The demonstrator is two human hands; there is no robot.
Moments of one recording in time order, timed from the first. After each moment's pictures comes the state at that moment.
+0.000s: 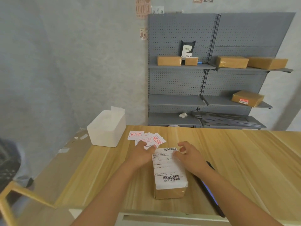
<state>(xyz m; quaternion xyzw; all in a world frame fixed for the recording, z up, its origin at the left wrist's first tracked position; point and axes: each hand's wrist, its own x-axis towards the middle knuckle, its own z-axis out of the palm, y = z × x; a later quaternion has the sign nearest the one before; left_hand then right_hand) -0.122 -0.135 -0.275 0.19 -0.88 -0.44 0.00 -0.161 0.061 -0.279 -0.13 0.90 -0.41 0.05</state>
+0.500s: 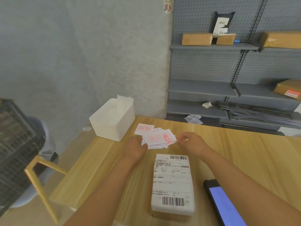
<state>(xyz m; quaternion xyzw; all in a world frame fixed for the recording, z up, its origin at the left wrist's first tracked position) -0.165 -0.168 -0.300 0.26 -0.90 -0.34 0.06 -0.275 0.022 -0.293 -0.19 0.89 -0.39 0.16</state>
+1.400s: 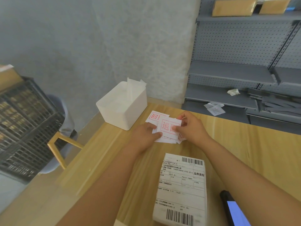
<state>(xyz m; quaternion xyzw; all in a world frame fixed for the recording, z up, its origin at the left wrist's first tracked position) -0.187 -0.189 -0.315 0.30 -0.86 -0.41 0.04 -0.306 -0.044 -0.313 -0.25 0.84 -0.46 0.15</state>
